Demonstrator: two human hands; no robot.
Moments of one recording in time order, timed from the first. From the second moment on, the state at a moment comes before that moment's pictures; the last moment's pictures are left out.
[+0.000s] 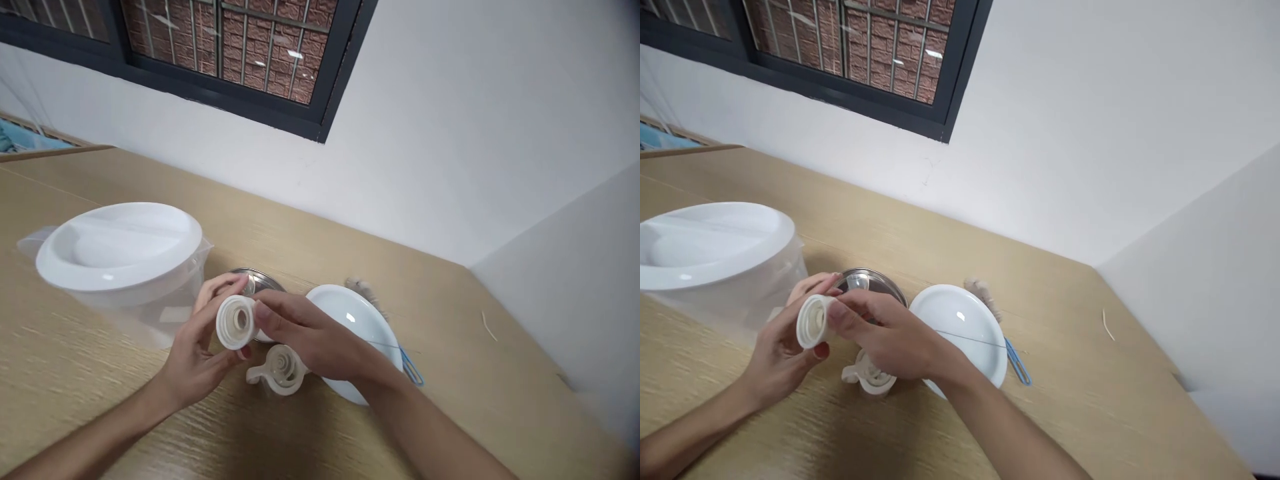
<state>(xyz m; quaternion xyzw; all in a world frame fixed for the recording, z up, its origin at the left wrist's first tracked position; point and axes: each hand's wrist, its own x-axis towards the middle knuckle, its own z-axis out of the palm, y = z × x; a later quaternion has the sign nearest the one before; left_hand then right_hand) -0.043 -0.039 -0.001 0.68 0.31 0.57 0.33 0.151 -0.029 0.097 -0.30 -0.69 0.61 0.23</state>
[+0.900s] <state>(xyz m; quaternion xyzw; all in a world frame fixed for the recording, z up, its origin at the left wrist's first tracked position) -0.020 -0.063 -0.029 0.72 0.40 0.42 0.39 0.196 -0.061 0.095 -0.39 -0.85 0.31 0.12</state>
